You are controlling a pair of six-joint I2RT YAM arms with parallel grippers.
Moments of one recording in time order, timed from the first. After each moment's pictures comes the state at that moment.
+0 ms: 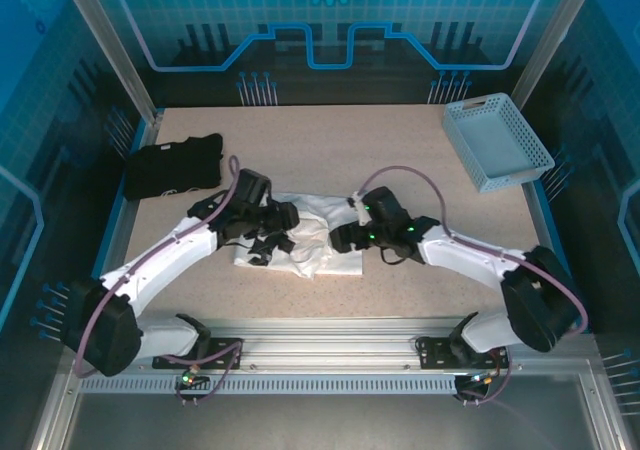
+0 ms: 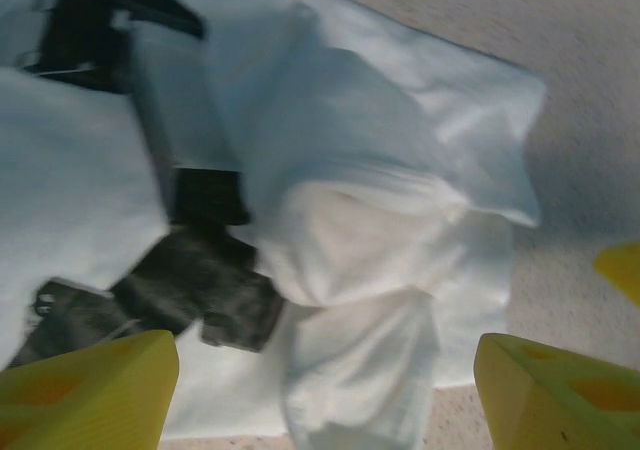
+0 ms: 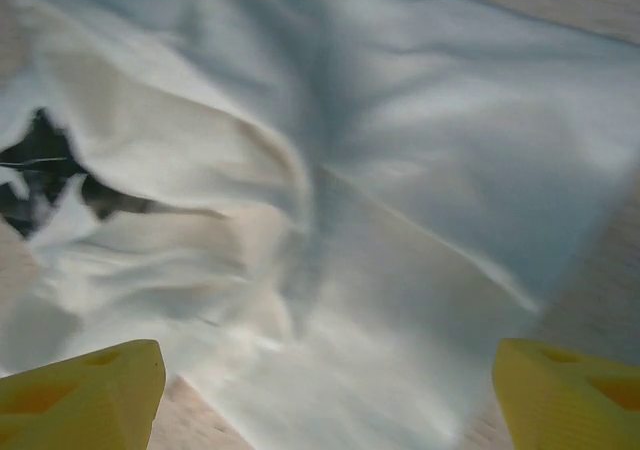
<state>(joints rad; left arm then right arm) -0.44 1.28 0.91 -0.59 0.11 -0.72 0.70 1.43 0.81 -0.21 -0.12 0.36</state>
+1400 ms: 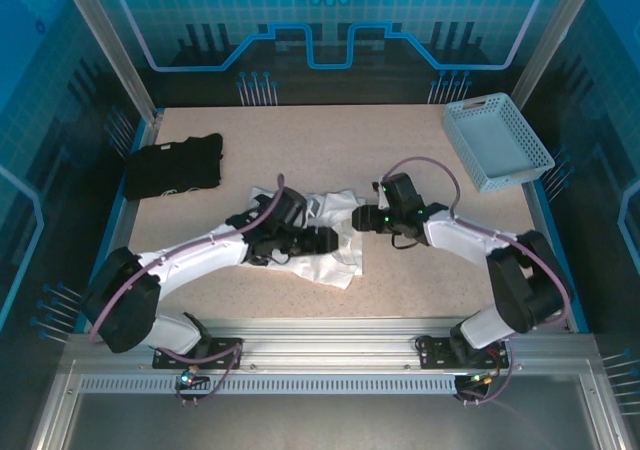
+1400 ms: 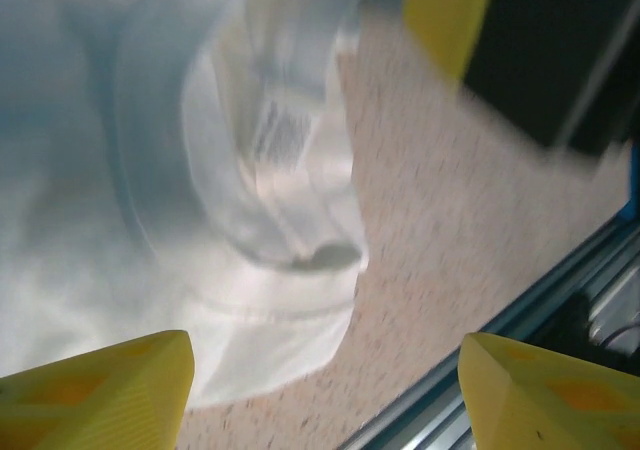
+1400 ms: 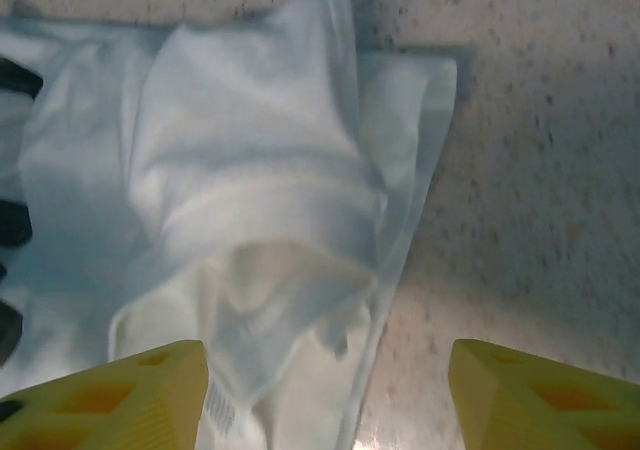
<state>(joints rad) -0.70 1.42 0.84 -0.32 0.31 -0.76 0.47 1.54 0.85 -0.22 -0.17 0.48</state>
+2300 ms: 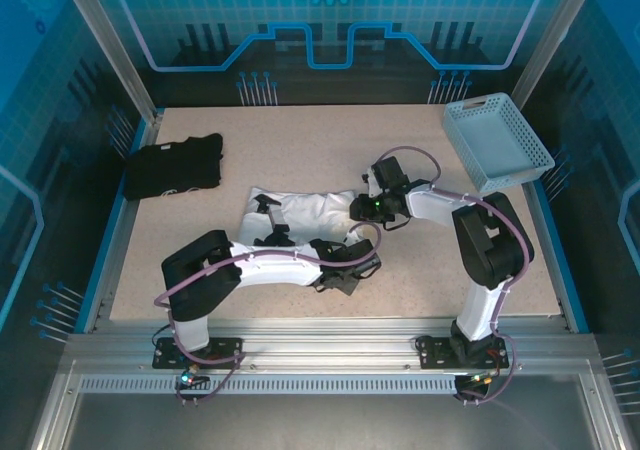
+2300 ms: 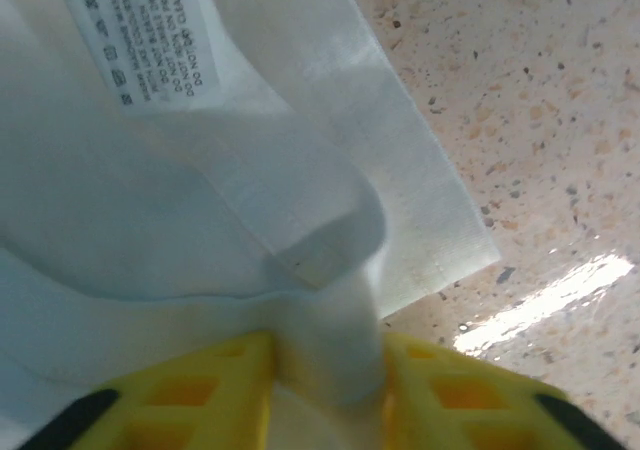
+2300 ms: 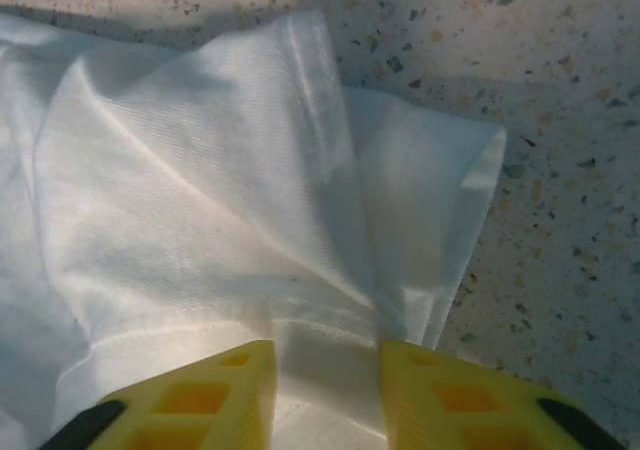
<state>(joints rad) -1.10 1.83 1.13 -0.54 -0.29 -0.56 0.42 1.83 1.07 -0.31 -0.30 0.42</state>
